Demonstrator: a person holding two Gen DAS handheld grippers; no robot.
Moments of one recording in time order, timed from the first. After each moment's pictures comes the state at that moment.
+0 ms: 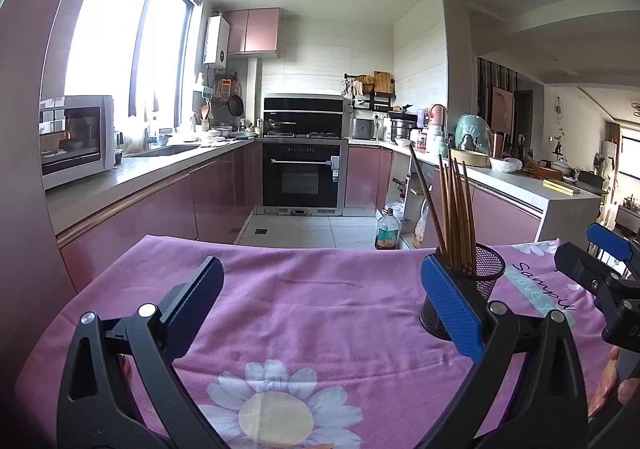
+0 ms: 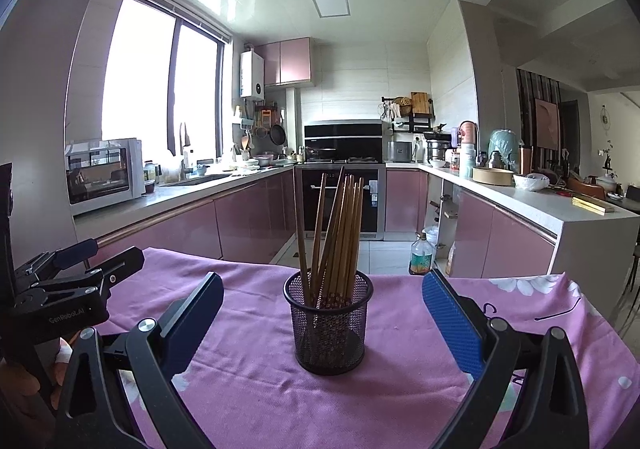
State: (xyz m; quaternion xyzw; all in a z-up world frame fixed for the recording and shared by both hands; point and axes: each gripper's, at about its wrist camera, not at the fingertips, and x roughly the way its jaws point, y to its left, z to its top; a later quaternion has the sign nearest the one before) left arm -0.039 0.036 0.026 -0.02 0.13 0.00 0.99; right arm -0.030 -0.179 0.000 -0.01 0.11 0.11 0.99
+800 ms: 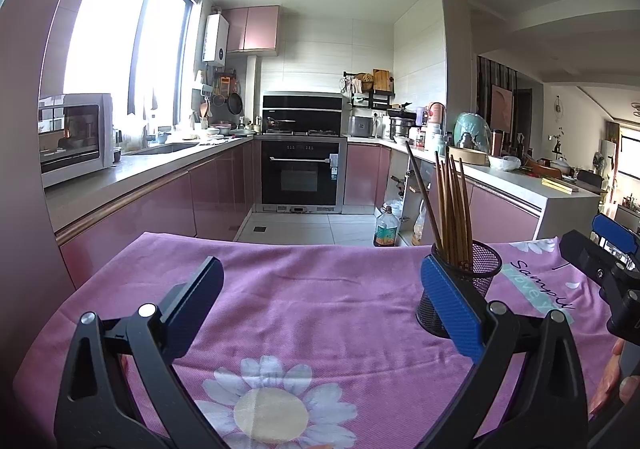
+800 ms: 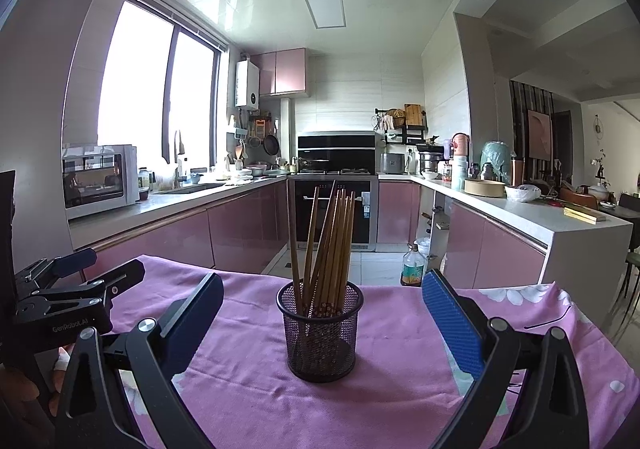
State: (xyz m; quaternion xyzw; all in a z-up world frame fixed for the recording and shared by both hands) left arm -0.037 0.034 0.024 -0.02 0.13 0.00 0.99; right arm -0.038 -0.182 0.005 -0.02 0.09 0.09 0.99
